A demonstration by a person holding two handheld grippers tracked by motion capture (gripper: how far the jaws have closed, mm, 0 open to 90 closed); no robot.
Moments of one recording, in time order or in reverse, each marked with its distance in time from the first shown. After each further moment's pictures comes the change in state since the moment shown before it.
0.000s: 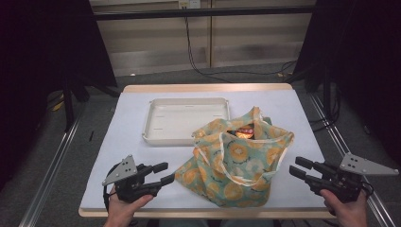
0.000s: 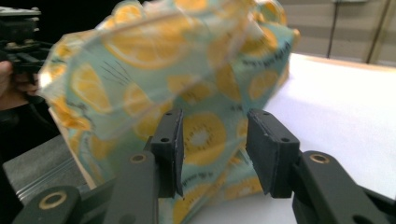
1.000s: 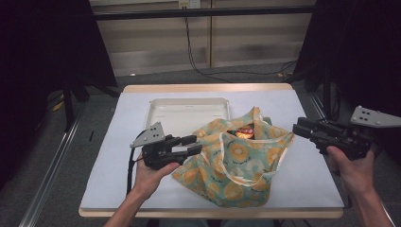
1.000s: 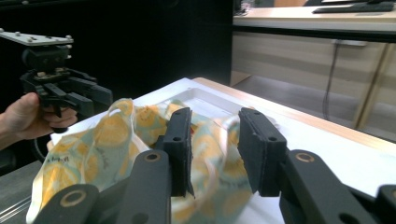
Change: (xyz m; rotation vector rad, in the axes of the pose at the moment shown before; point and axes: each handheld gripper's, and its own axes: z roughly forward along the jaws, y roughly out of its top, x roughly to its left) left arm 0.011 0.075 0.068 -0.051 -0.113 0.043; right arm -0.021 0.098 0.015 -0.065 0.031 -0.067
